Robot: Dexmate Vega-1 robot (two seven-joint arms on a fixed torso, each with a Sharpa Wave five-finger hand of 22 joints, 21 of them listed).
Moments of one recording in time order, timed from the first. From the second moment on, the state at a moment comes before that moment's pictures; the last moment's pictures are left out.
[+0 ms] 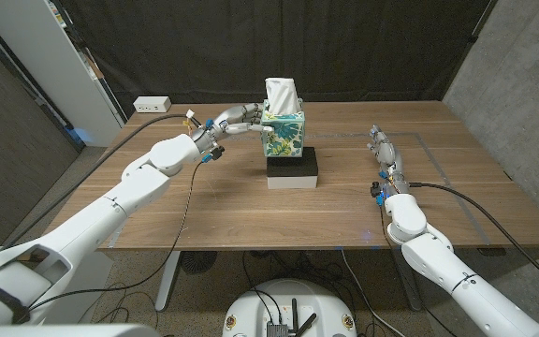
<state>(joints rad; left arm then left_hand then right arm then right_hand) 0.69 0.72 0.52 -1.53 -0.29 -0.28 -0.23 0.90 0.02 0.16 -0.15 0.18 0.22 0.05 0.61 0.23 0.44 -0.07 0.23 0.23 0.45 -0.05 0.20 0.17 0.36 0.03 0.23 0.19 -1.12 -0.52 -0.33 -1.63 0.33 0.29 -0.44 0.17 0.14 0.37 -0.05 0.18 0.23 0.07 0.19 0.18 0.20 0.05 0.20 0.19 0.05 0.01 0.23 0.23 0.24 0.06 0.19 0.17</state>
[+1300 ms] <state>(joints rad) 0.71 0.72 0.52 -1.55 -0.29 -0.28 -0.23 0.90 0.02 0.17 -0.15 0.18 0.22 0.05 0.61 0.23 0.44 -0.06 0.23 0.23 0.45 -0.04 0.19 0.17 0.36 0.03 0.23 0.19 -1.16 -0.53 -0.29 -1.76 0.33 0.25 -0.46 0.17 0.14 0.38 -0.05 0.18 0.22 0.08 0.19 0.18 0.20 0.06 0.20 0.19 0.05 0.02 0.23 0.23 0.26 0.04 0.19 0.17</state>
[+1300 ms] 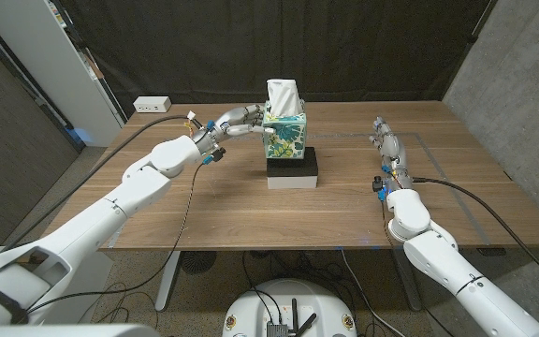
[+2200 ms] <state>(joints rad) 0.74 0.74 0.50 -1.60 -0.29 -0.26 -0.20 0.89 0.02 0.17 -0.15 0.18 0.21 0.05 0.62 0.23 0.44 -0.06 0.22 0.23 0.45 -0.04 0.19 0.17 0.36 0.03 0.23 0.19 -1.17 -0.56 -0.26 -1.88 0.33 0.18 -0.47 0.17 0.14 0.38 -0.04 0.18 0.23 0.09 0.19 0.18 0.21 0.07 0.20 0.19 0.06 0.02 0.23 0.24 0.28 0.04 0.20 0.17</state>
